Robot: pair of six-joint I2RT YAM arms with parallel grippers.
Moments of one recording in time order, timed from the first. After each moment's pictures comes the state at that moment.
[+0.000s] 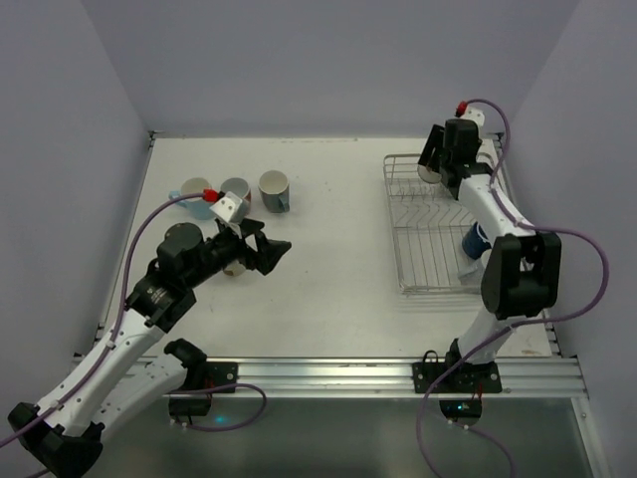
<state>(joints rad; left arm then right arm) -0.55 0.72 0.75 -0.19 0.24 -0.18 0.07 1.80 1.44 -0.22 0.29 0.31</state>
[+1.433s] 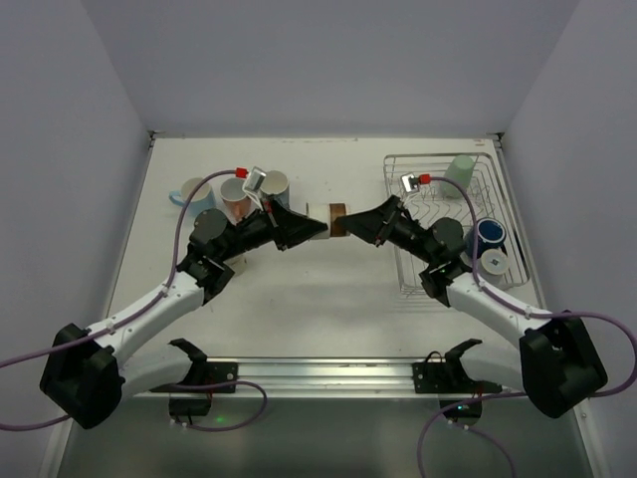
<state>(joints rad) -0.57 1.12 0.67 0.64 0.59 -0.90 0.48 1.18 0.55 0.86 -0.56 1.18</state>
